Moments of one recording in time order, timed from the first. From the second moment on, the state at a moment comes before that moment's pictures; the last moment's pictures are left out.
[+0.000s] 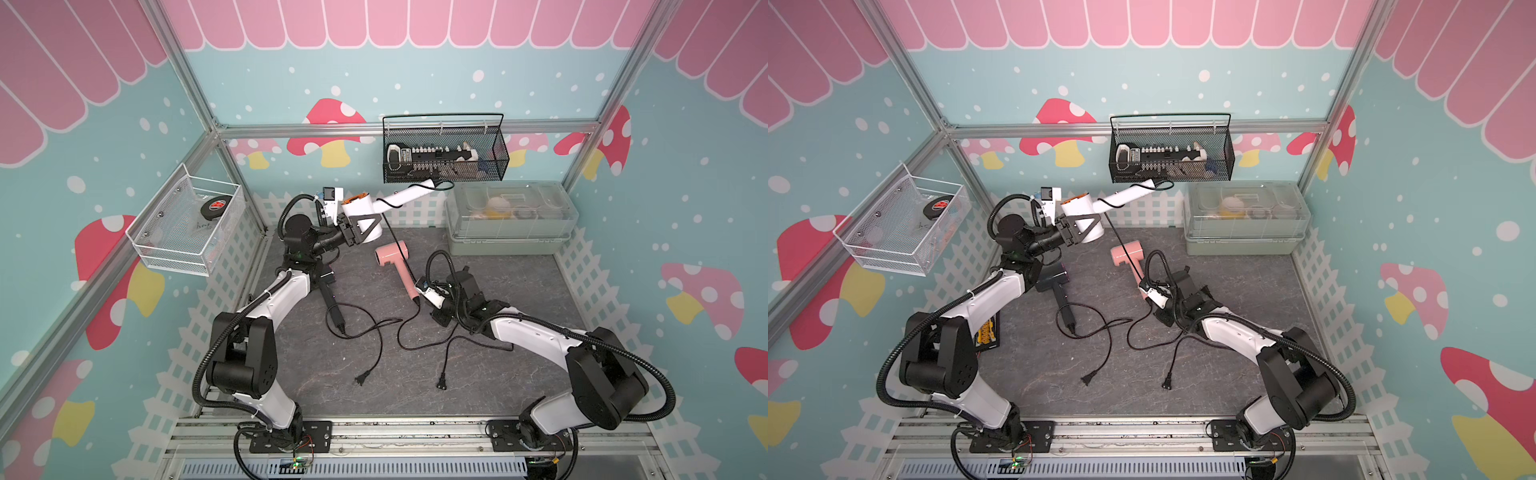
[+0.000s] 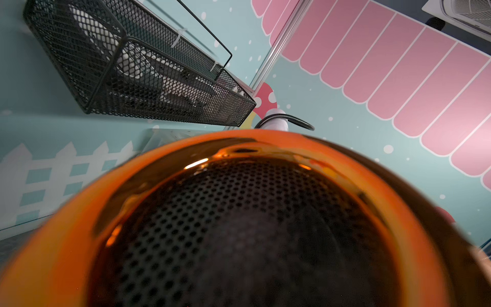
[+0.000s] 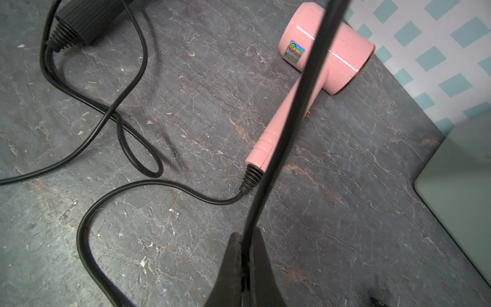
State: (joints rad) left arm -0.13 1.66 1.21 0.70 0.92 -0.74; right arm 0.60 1.49 0.85 -0.09 -0.11 -0.44
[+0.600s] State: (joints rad) left arm -0.08 1.66 1.22 0.68 0.87 -0.74; right arm 0.69 1.51 0.87 -0.21 -0.03 -0.51
